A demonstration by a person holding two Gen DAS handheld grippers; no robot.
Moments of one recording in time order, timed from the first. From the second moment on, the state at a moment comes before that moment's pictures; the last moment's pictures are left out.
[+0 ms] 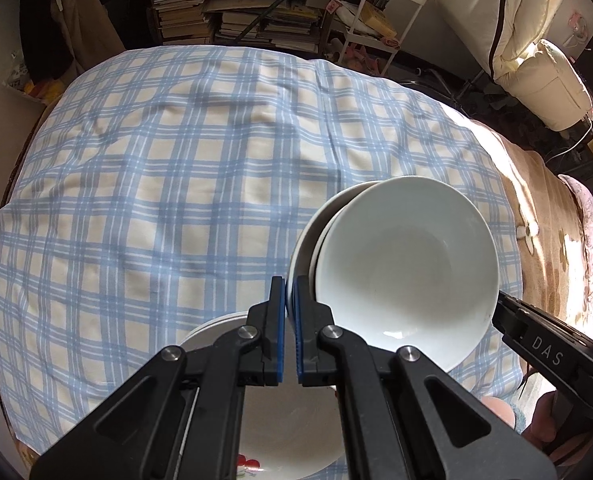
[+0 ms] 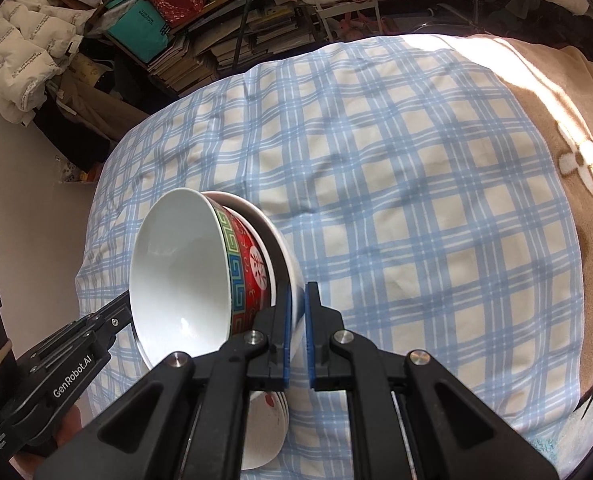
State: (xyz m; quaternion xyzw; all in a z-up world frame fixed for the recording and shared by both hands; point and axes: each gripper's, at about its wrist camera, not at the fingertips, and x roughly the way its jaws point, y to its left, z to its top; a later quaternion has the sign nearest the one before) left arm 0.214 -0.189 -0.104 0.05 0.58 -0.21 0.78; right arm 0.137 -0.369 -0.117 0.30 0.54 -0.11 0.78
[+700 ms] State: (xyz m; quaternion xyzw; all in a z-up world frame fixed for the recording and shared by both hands) left arm 0.168 -0.099 -0.131 0.03 0.58 -0.19 0.79; right arm 0.099 -0.273 -0.133 0.27 0.54 -0.10 0.79
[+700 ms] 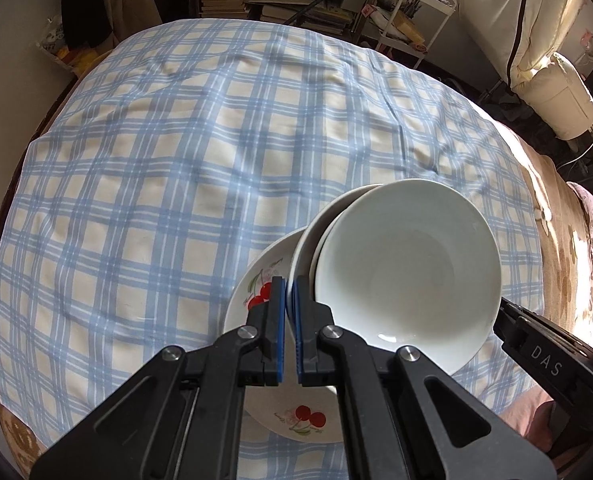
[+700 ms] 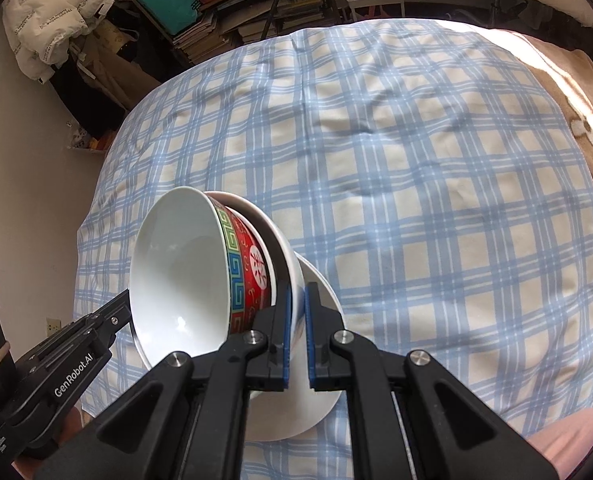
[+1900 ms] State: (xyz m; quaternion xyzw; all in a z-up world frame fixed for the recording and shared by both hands) left arm 0.138 -0.088 -0.145 0.06 0.54 -0.17 0.82; right arm 0.077 -0.256 -0.158 0.25 0.54 -0.07 0.80
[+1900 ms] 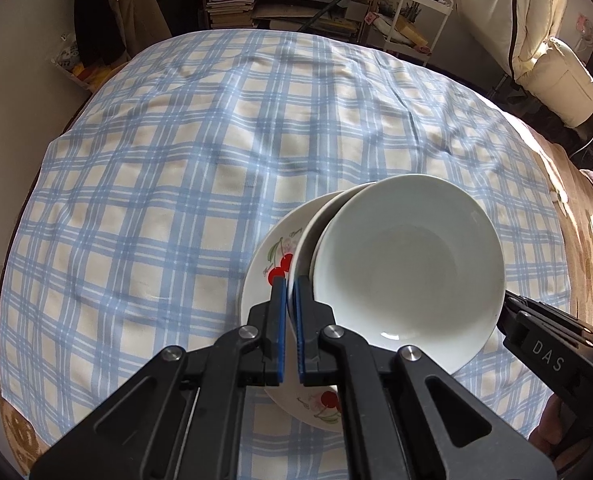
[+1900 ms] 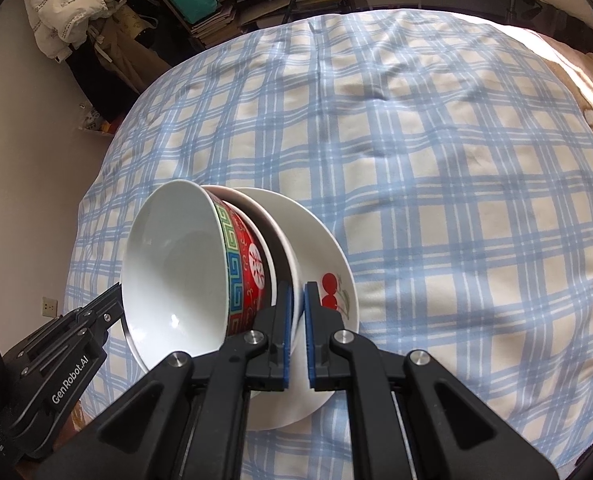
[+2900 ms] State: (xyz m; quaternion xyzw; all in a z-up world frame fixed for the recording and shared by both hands) left arm 0.109 -0.052 -0.083 0.09 0.41 -0.11 0.90; right arm 0.044 -0.266 -0.097 0.16 0.46 -0.06 0.87
